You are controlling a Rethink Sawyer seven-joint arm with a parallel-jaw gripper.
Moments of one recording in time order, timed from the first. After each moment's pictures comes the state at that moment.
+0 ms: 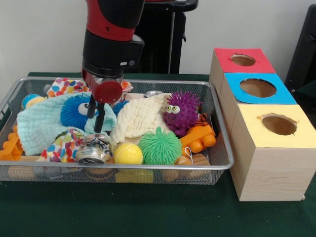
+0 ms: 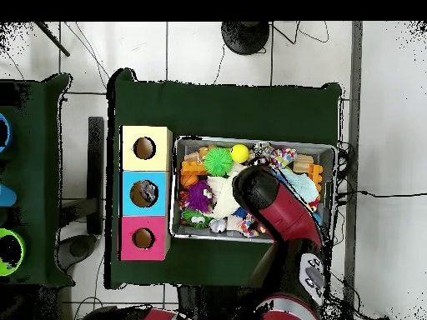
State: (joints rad) arm -0.14 -0.44 -0.35 1.69 0.57 0.20 2.10
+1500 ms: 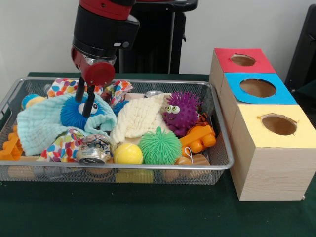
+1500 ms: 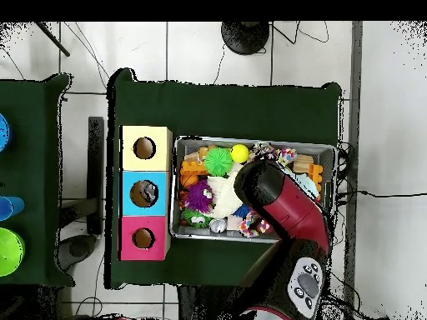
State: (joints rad) arm -0.06 -0.43 -0.50 1.61 0.58 0.32 2.10
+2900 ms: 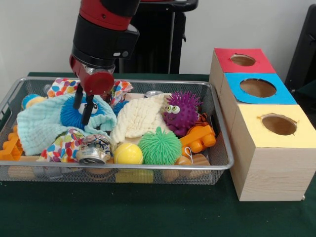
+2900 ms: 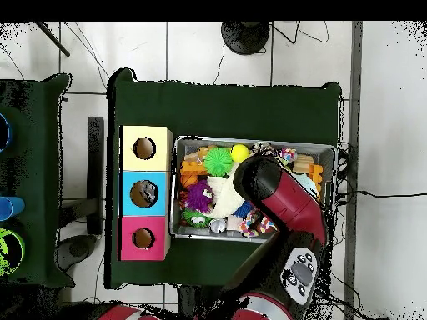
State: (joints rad) arm -0.05 -0.38 -0.52 1.56 0.59 0.33 2.10
